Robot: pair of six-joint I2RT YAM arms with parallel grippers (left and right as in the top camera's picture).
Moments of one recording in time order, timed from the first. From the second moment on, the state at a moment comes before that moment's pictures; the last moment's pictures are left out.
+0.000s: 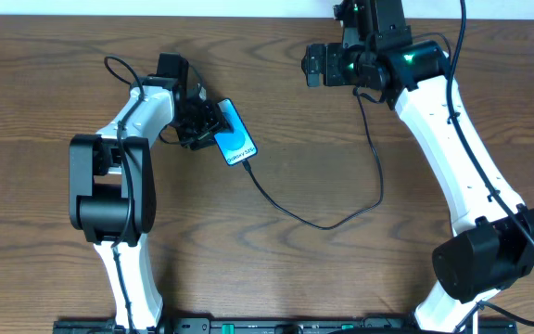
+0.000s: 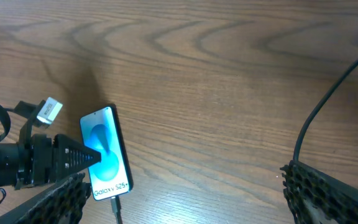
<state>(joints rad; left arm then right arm) -0.07 2.16 1.51 -0.76 0.49 -0.48 0.32 1.86 1.84 -0.84 -0.14 0.25</state>
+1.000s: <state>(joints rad) -0.05 2.10 1.53 -0.78 0.39 -0.46 0.32 1.86 1.84 -0.84 -0.14 0.25</state>
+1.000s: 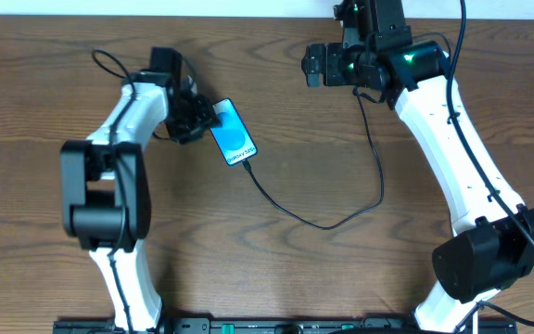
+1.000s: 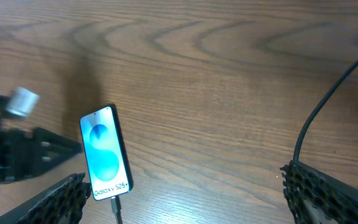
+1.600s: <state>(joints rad) -0.03 1.57 1.53 -0.84 0.13 -0.38 0.31 1.86 1.84 -0.86 -0.14 0.28</state>
